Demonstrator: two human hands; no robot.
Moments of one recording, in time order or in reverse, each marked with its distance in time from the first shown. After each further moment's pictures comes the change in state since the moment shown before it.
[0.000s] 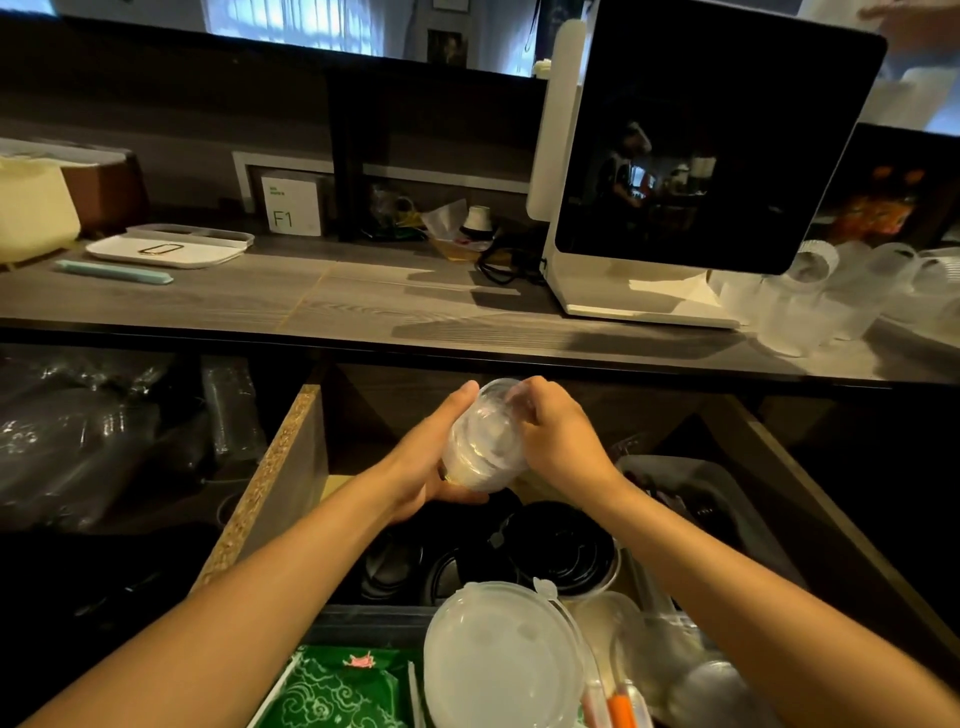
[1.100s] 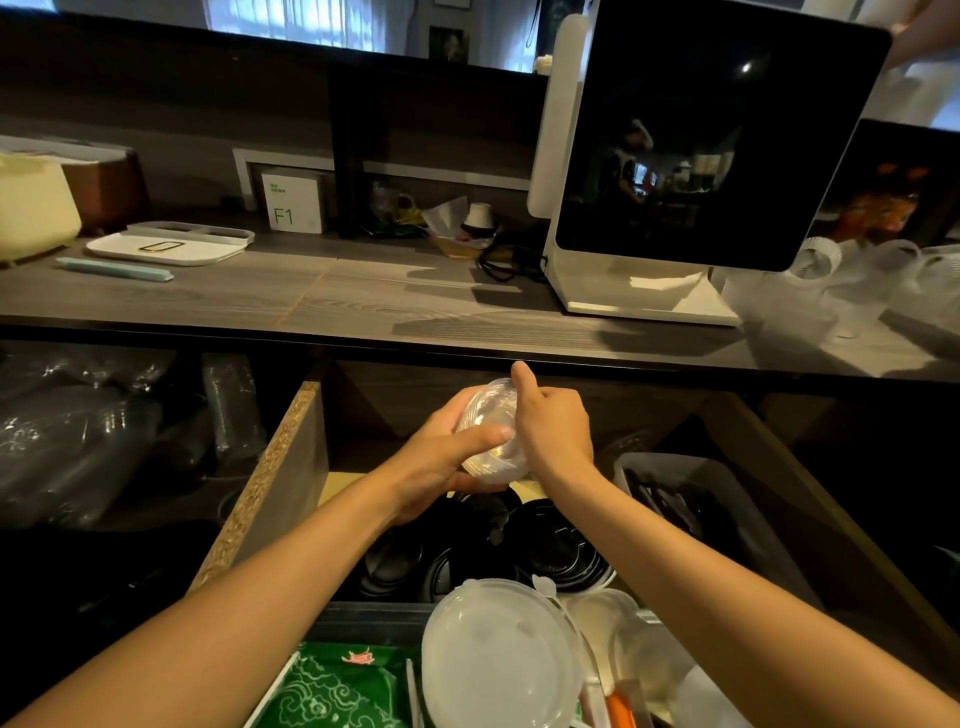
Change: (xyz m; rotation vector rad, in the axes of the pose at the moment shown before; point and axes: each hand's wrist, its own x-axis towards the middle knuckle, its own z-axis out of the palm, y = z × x) left_hand 0.001 -0.008 0.000 0.060 -0.163 0.224; right_hand 0.005 -0.017 0.012 0.331 0.208 0.365
